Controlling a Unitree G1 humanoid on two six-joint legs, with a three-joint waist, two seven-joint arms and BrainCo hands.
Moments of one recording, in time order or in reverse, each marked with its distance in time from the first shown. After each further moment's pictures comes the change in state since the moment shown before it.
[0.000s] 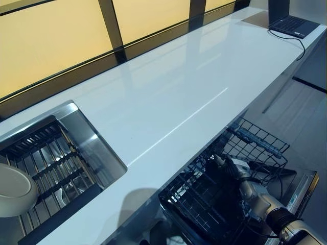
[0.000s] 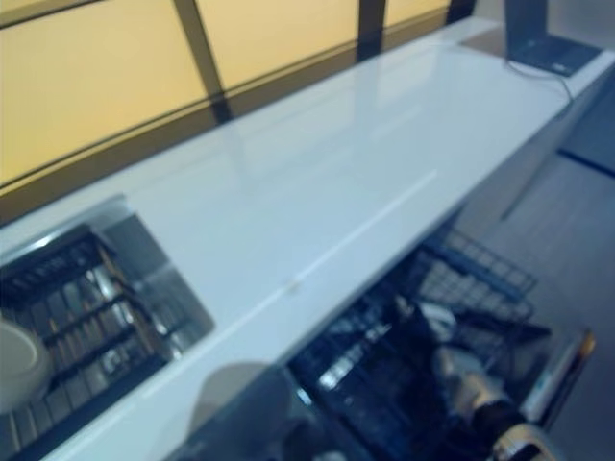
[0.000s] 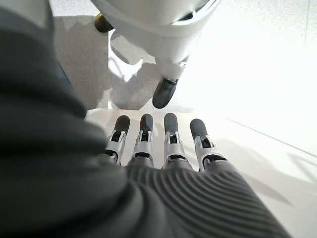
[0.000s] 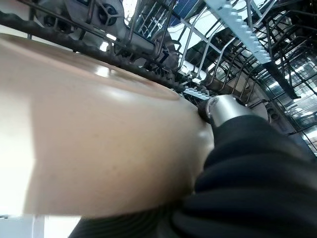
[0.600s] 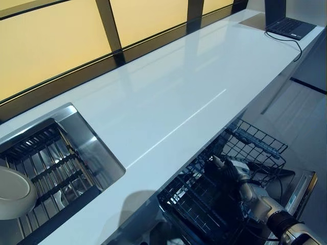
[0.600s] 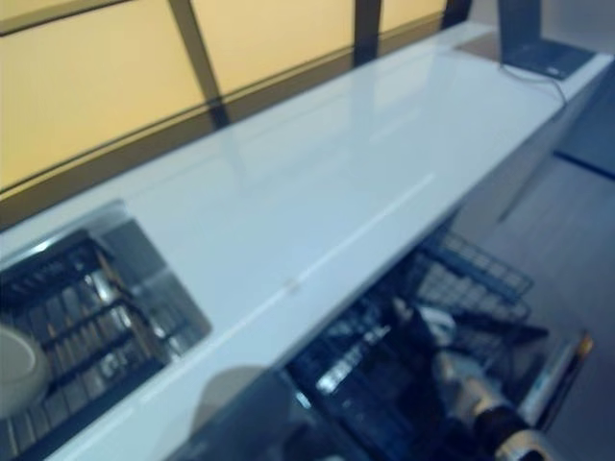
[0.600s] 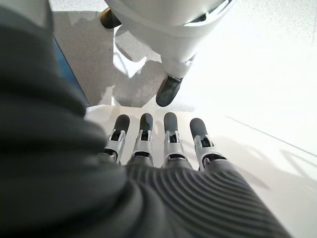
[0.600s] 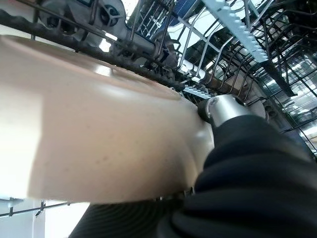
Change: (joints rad) left arm 0.006 -0.015 0.036 0.001 0.001 0.001 0.001; right arm 0.034 -0.005 0.000 -0.040 0.001 0.000 -0.008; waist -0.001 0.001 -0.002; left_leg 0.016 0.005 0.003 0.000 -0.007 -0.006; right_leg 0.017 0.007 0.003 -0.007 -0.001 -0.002
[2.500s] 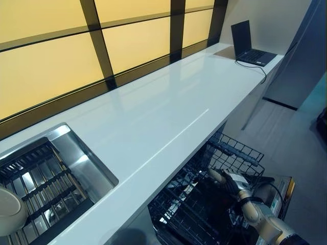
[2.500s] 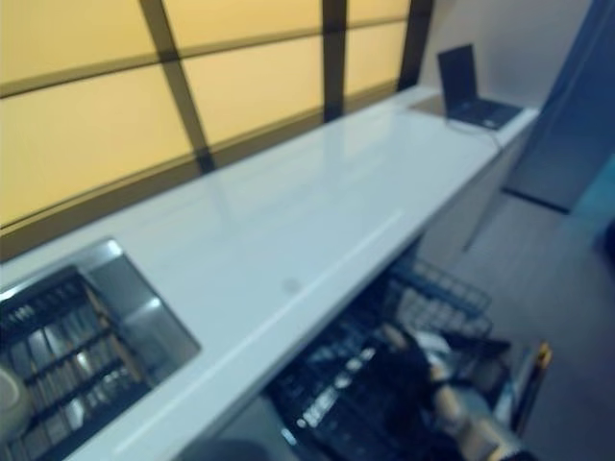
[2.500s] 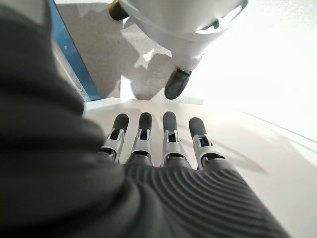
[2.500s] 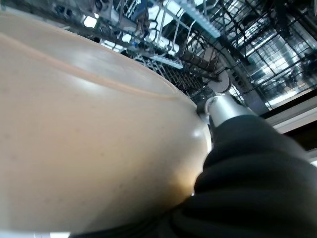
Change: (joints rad) left arm 0.078 -0.013 0.049 0.016 0.002 0.022 0.013; right arm 0.239 -0.042 -0.034 -0.289 0.000 -0.054 -0.022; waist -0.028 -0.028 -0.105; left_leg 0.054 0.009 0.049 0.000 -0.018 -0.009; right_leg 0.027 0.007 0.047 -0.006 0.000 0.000
